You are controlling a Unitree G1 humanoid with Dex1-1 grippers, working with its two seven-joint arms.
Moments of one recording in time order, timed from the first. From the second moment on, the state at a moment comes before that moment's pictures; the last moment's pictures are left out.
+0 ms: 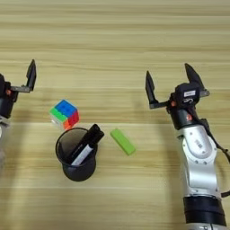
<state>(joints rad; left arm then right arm) -0.22 0.10 0.10 0.21 -0.08 -0.39 -0.12 -0.11 -0.23 -0.16 0.07 0.15 -0.36 0.28</state>
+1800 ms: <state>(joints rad) -0.25 0.10 0.10 0.35 -0.05 -0.48 -0.08 0.17 -0.48 0.11 -0.14 0.18 0.02 0.71</state>
